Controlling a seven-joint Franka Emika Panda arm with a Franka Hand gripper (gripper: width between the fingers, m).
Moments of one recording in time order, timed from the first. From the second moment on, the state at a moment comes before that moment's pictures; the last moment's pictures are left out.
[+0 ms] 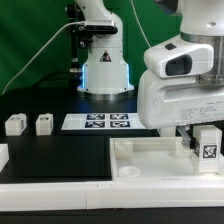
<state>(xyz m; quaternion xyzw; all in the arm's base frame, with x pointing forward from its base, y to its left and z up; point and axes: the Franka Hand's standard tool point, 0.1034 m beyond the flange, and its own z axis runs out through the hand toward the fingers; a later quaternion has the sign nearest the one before) 0.625 0.121 0.067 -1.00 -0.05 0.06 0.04</state>
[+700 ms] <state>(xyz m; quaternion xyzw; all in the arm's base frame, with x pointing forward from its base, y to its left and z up) 0.625 0.123 0.067 -0.99 0.11 0.06 0.03</state>
